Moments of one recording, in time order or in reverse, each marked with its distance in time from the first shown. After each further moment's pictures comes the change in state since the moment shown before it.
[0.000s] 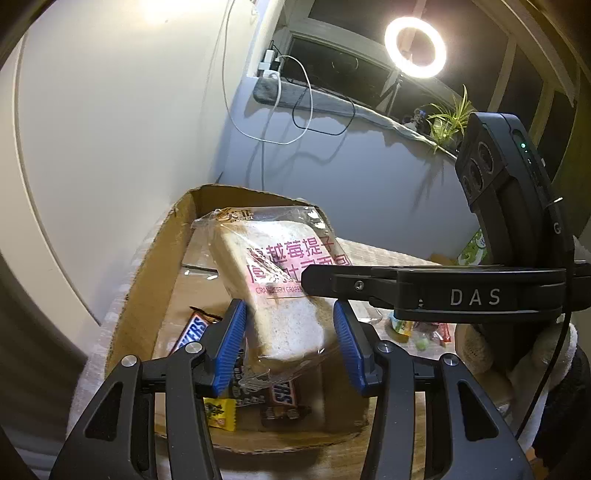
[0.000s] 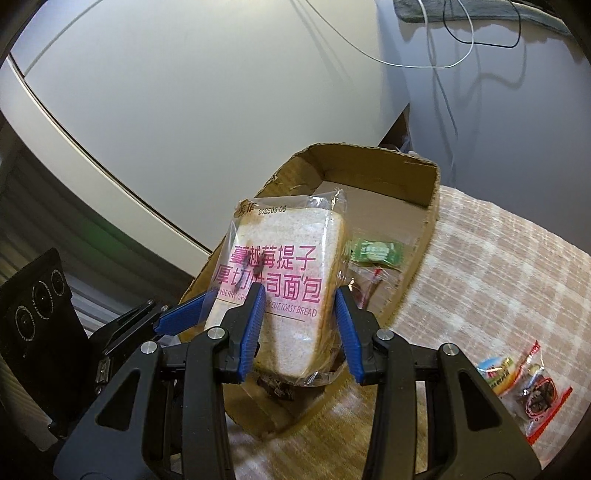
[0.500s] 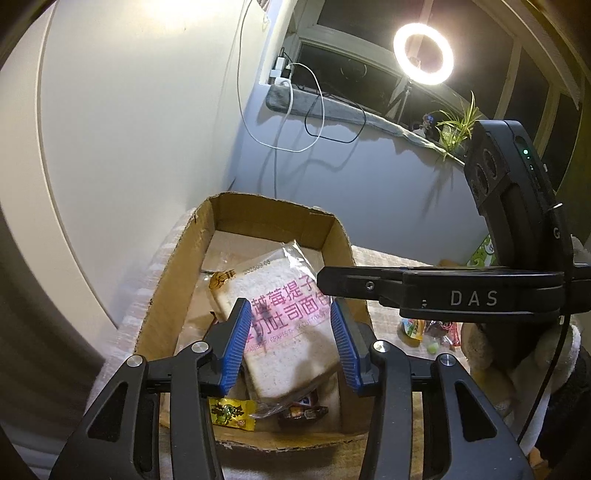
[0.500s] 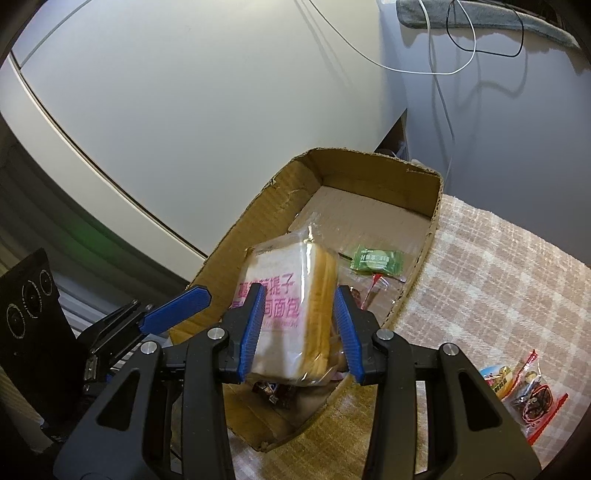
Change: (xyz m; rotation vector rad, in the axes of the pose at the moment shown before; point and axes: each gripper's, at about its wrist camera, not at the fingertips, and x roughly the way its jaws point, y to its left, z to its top) left arm -0.012 0.007 0.000 -0.003 -0.026 0.035; right arm 0.006 0.007 0.006 -0.020 -0.013 -0.042
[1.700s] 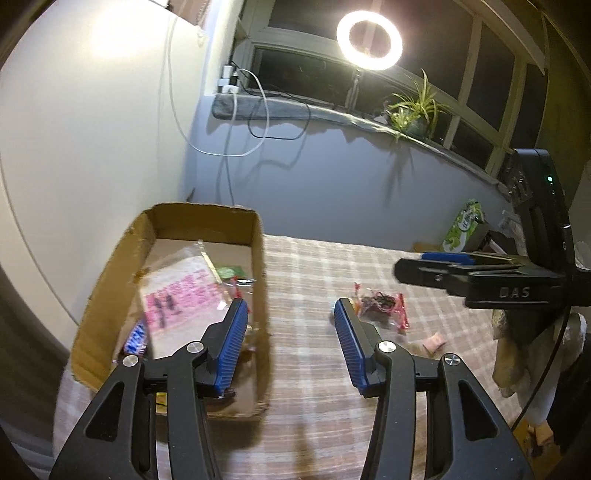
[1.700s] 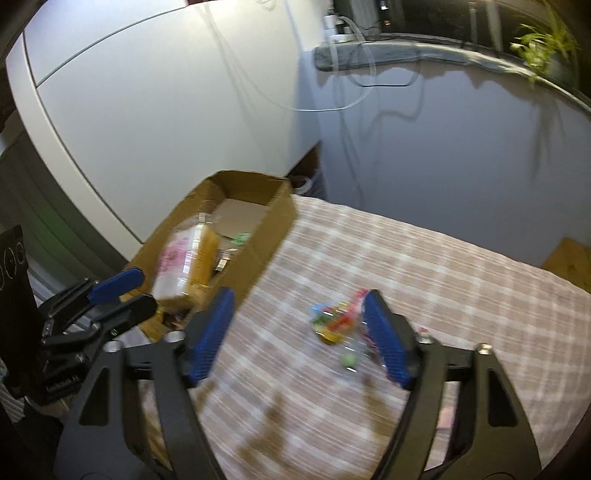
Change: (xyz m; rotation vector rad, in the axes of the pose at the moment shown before) left arm -0.009 -0.079 -0.011 0.118 -0.001 -0.060; right arm -0.132 -0.067 -0.070 0.030 -0.147 -0.260
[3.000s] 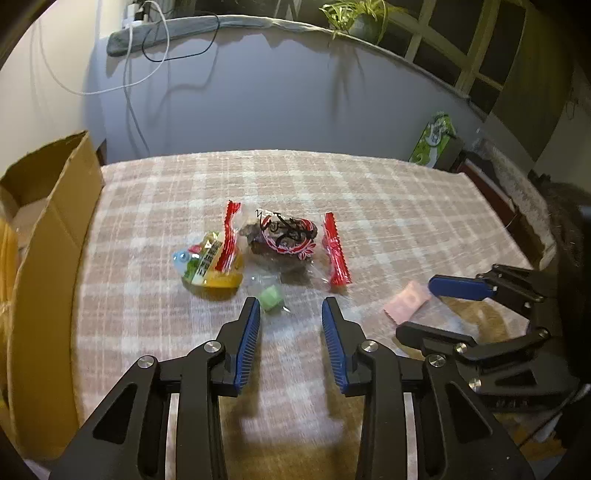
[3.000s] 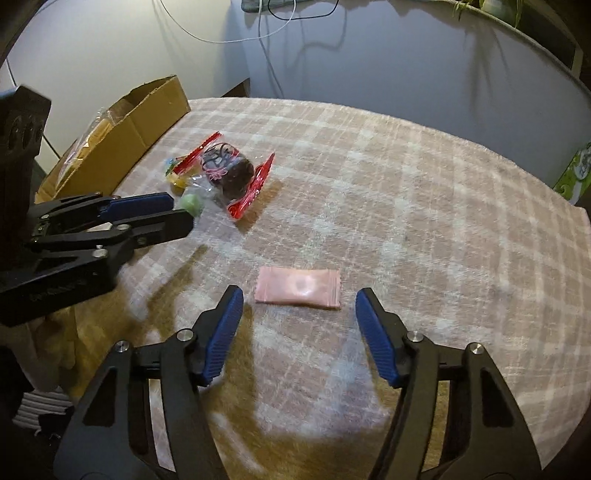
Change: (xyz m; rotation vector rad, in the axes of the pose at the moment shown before) left arm 0.128 -0.102 -0.038 0.147 0.271 -0.116; right arm 0.007 -0.093 -0.119 0.013 0.148 -0.189
